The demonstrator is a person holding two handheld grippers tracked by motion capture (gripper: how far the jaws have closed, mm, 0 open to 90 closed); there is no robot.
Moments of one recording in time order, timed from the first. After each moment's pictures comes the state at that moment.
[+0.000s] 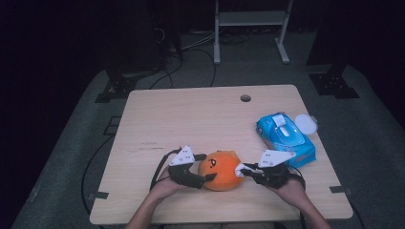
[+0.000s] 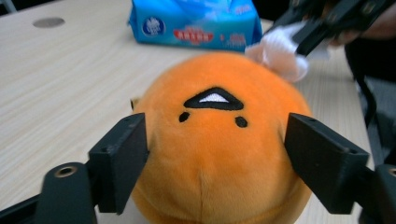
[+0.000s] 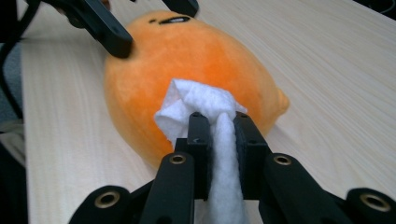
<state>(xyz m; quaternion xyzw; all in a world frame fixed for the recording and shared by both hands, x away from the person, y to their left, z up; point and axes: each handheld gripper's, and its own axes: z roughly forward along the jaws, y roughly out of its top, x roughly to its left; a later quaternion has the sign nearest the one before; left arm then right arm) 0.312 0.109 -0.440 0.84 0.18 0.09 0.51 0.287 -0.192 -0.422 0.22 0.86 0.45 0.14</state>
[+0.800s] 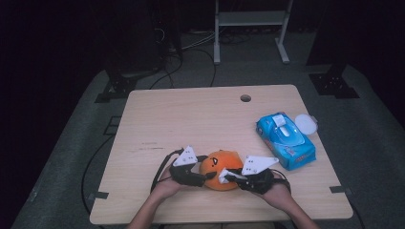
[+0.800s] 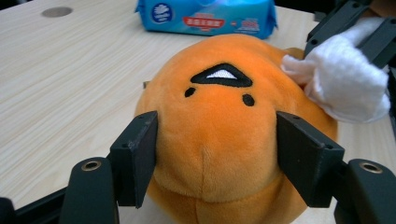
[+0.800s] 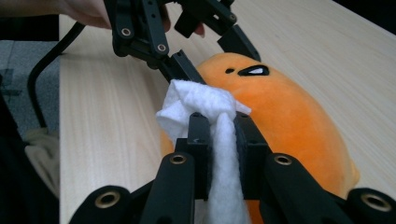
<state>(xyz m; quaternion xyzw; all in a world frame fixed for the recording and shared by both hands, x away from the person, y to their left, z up) 0.317 0.110 -0.443 0.84 0.20 0.10 0.50 0.276 -0.150 -0.417 0.16 0.86 0.46 0.13</state>
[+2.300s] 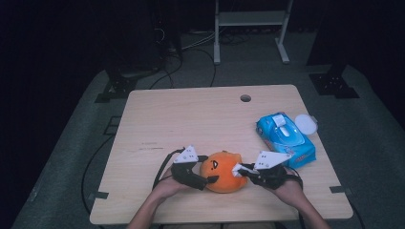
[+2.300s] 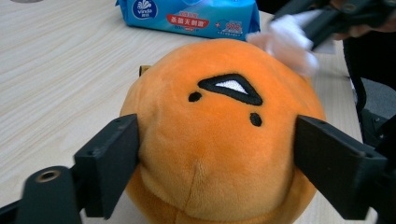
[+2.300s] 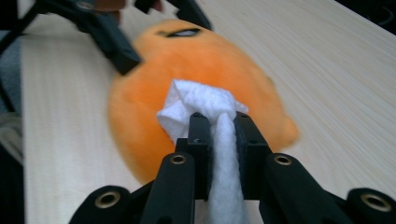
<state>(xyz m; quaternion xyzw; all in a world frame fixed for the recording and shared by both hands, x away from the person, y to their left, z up) 0.319 0.105 -0.444 0.84 0.20 0.05 0.51 0.283 -0.181 -0.418 0.19 0.86 0.44 0.16</state>
